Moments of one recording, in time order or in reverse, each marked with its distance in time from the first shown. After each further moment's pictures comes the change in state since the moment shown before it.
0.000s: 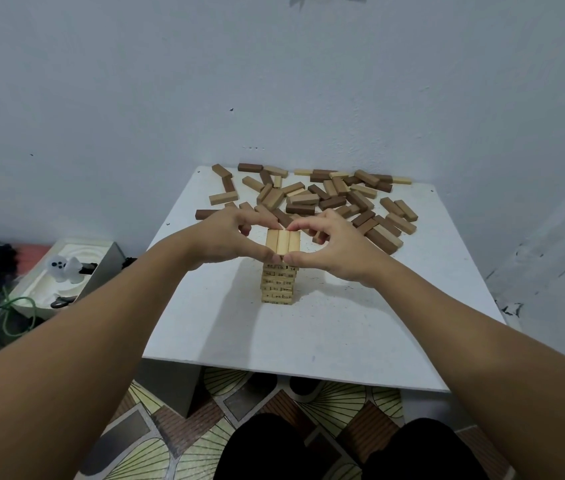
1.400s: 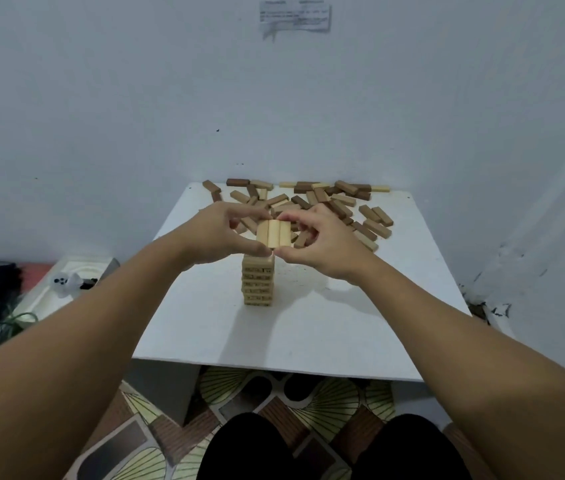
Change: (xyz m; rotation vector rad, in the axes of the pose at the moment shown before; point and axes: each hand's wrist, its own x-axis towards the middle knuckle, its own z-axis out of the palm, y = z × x) left_hand -0.013 0.034 0.011 0.051 0.110 0.125; right_hand -0.026 -0.007 -0.024 0.033 0.133 -0.149
